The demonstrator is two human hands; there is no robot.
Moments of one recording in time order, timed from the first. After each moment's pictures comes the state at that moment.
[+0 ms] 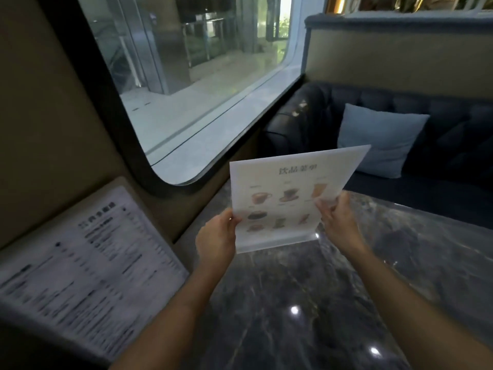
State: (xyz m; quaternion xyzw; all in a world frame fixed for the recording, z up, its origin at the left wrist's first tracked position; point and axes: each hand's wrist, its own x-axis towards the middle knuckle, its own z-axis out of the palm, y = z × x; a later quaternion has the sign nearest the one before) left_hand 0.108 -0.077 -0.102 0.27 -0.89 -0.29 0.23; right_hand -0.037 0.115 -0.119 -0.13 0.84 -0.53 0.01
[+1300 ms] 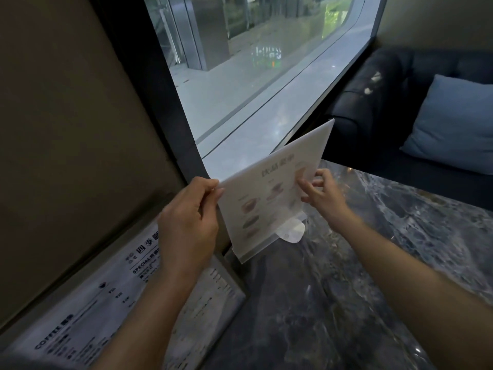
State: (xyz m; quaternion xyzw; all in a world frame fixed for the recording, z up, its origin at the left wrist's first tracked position) left_hand 0.143 -0.208 -0.037 0.20 -0.85 -0.26 0.42; right_hand -0.085 -0.095 -0.147 -0.21 0.72 -0.64 0.18
